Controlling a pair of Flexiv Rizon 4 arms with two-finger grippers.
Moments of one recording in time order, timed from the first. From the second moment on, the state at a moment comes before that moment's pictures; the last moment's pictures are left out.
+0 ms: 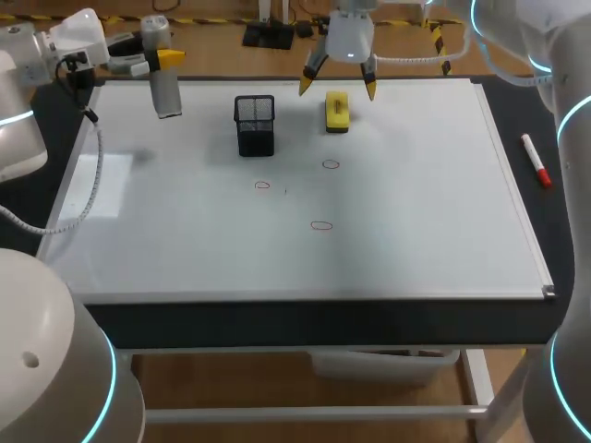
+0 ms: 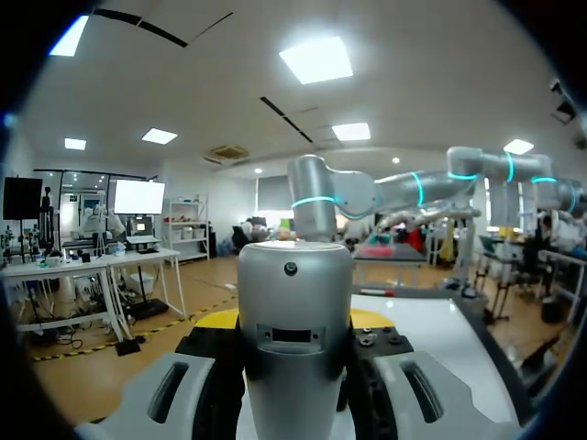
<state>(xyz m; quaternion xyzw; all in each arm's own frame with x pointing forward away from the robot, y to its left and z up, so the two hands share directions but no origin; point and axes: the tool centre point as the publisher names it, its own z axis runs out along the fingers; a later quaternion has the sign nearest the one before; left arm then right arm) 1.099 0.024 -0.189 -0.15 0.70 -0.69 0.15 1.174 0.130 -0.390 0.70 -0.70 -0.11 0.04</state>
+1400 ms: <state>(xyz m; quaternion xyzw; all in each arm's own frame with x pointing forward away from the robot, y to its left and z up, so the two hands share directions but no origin) 1.099 0.024 -0.189 -0.15 0.70 -0.69 0.15 1.164 0.126 -0.414 0.70 -0.70 -0.10 0.05</state>
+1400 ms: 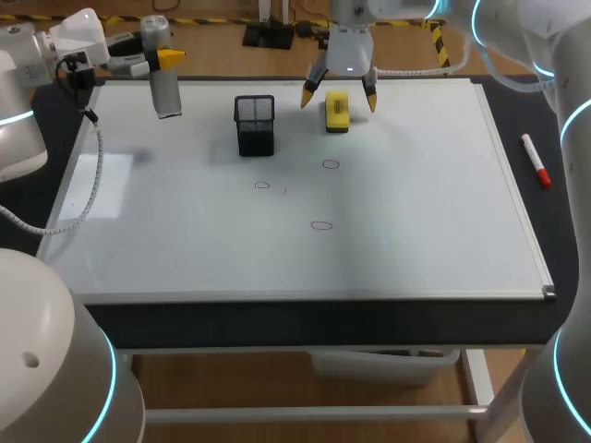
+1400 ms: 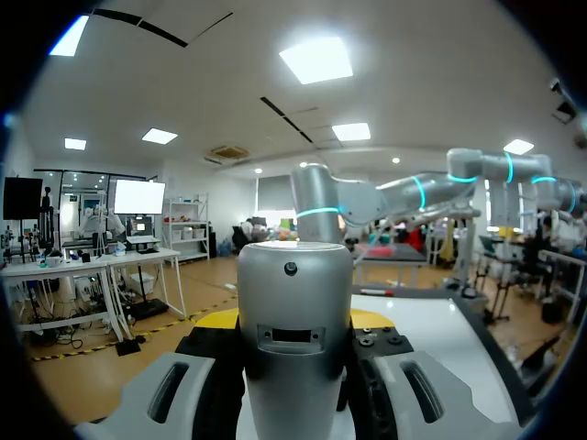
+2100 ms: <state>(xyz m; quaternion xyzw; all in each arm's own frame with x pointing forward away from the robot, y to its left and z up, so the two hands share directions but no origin) 1.099 0.024 -0.189 -0.15 0.70 -0.69 0.15 1.164 0.124 -0.419 0.69 -0.71 -0.10 0.05</state>
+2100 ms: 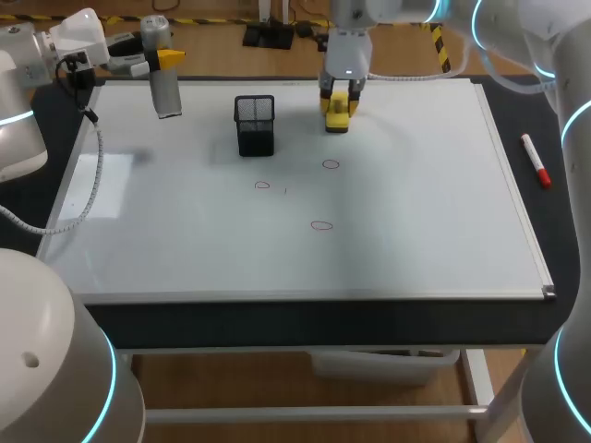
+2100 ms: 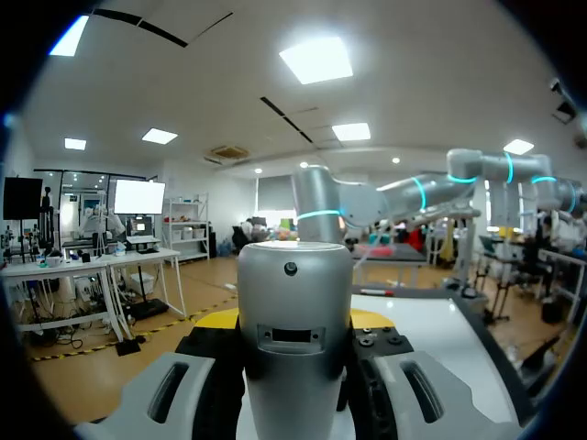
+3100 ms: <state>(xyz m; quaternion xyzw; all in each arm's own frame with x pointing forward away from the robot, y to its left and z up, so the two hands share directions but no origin) 1.099 0.024 -0.189 -0.15 0.70 -0.69 0.15 1.159 0.048 -0.393 0.58 -0.81 -0.08 0.10</state>
